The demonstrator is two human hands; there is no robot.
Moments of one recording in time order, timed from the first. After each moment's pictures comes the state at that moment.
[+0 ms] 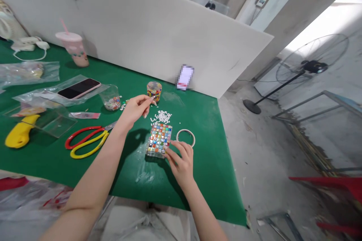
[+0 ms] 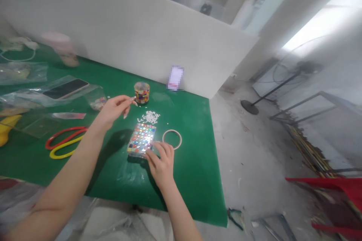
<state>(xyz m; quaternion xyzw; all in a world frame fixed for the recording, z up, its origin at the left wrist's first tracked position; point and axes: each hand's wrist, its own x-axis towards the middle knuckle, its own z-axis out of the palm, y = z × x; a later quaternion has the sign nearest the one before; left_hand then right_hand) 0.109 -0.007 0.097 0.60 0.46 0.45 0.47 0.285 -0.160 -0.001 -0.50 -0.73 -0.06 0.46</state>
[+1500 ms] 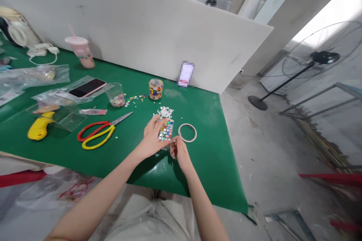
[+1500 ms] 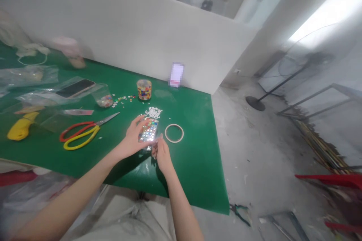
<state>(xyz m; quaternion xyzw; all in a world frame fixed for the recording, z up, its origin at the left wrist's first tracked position) 0.134 -0.097 0.024 0.77 0.49 0.29 0.28 0.270 -0.148 -0.010 -0.54 -0.36 0.57 0.51</state>
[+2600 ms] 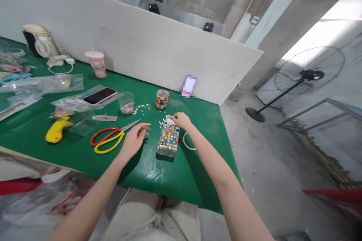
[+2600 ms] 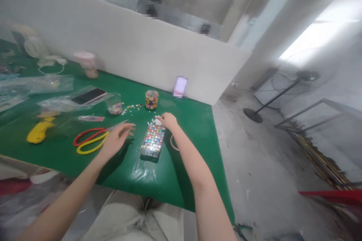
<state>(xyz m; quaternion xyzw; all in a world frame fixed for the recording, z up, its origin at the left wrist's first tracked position) 0.052 -0.075 0.015 0.67 0.54 0.43 0.27 0.285 0.012 0.033 -0.67 -0.66 0.30 0.15</state>
